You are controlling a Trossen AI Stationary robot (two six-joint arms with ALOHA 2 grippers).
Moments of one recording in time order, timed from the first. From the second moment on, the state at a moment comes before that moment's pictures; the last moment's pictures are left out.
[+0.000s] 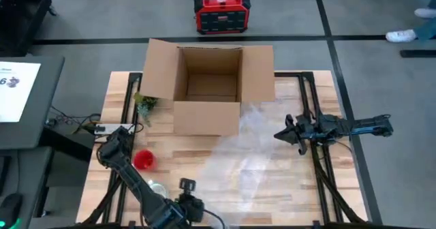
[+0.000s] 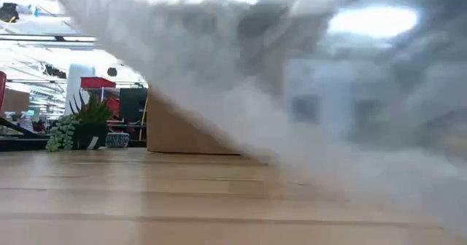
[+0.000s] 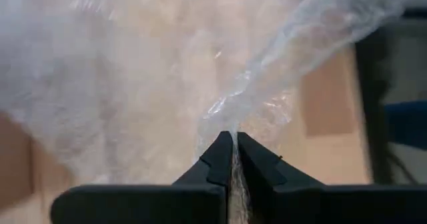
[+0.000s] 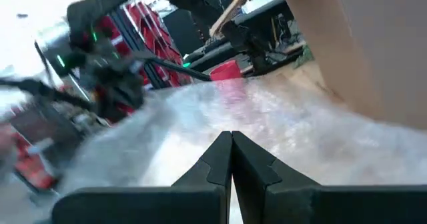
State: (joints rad) left arm -0.83 2.12 1.98 -1.40 -0.49 -0.68; right arm 0.12 0.01 0.01 0.01 0.00 0.57
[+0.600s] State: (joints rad) left arm -0.97 1.59 1.42 -1.37 -0.88 -1.35; right arm 0.15 0.02 0.01 0.01 0.00 0.60
